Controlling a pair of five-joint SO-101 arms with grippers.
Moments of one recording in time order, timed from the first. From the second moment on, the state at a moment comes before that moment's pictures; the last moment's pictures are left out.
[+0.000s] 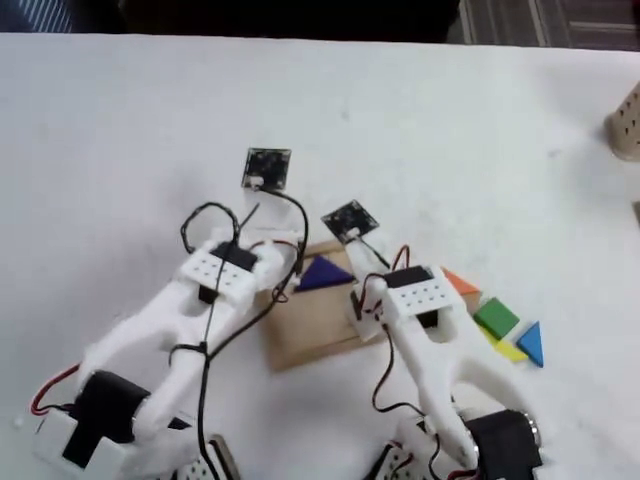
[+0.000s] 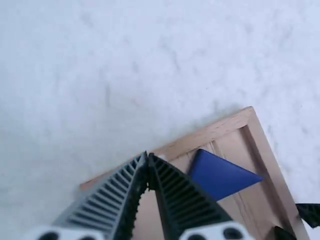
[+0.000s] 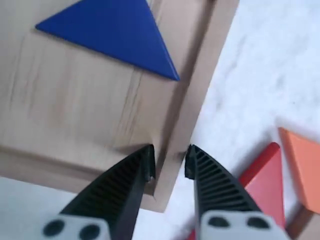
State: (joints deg) left arm 18.8 -9.5 48.9 29.0 19.8; right arm -20.0 -17.6 57.8 46.7 19.0
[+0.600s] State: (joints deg) left arm 18.8 -9.5 48.9 29.0 19.8; right arm -10.5 -17.0 56.6 46.7 4.4
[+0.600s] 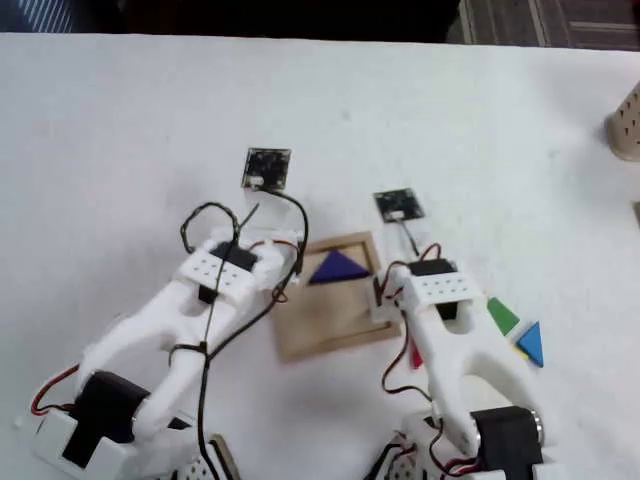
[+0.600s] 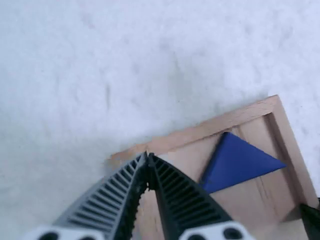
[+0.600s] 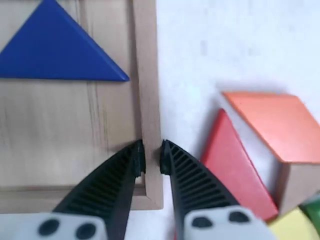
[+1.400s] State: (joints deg) left arm 23.5 -9.5 48.9 29.0 13.5; right arm -6.3 -16.9 50.9 56.0 -2.1
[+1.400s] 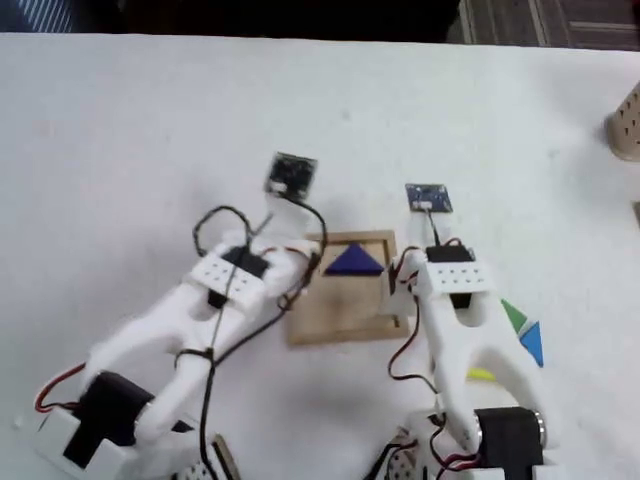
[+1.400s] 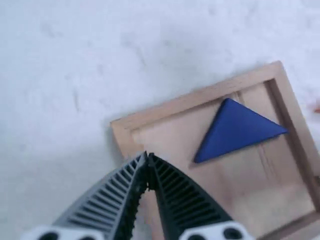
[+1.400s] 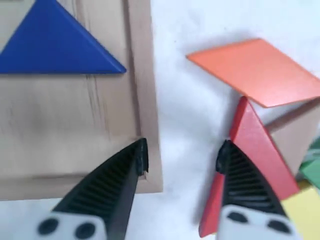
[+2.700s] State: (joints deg) left arm 28.7 10.8 30.8 32.0 19.8; right arm -2.5 -19.8 50.5 56.1 -0.2
